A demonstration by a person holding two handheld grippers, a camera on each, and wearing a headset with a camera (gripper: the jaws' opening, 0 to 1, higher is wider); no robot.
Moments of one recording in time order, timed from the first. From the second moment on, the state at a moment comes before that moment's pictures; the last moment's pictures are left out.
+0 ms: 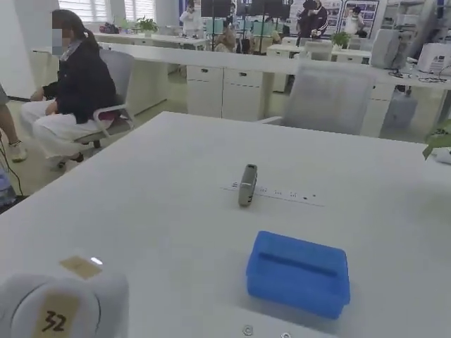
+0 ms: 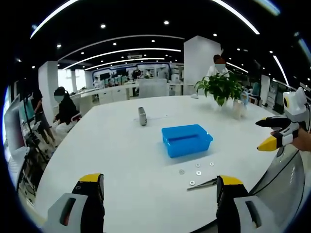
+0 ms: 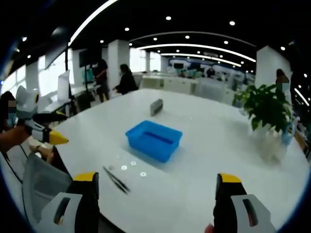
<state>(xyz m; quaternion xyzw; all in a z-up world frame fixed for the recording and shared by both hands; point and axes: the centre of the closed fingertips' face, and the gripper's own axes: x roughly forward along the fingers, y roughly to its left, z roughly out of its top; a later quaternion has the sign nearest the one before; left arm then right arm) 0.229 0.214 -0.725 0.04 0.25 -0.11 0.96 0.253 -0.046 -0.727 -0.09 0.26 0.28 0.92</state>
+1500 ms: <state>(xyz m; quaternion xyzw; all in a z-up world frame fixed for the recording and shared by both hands) 0.255 0.164 -0.800 0.10 0.31 -0.36 0.87 0.249 -0.026 -0.773 -0.15 0.34 0.34 0.87</state>
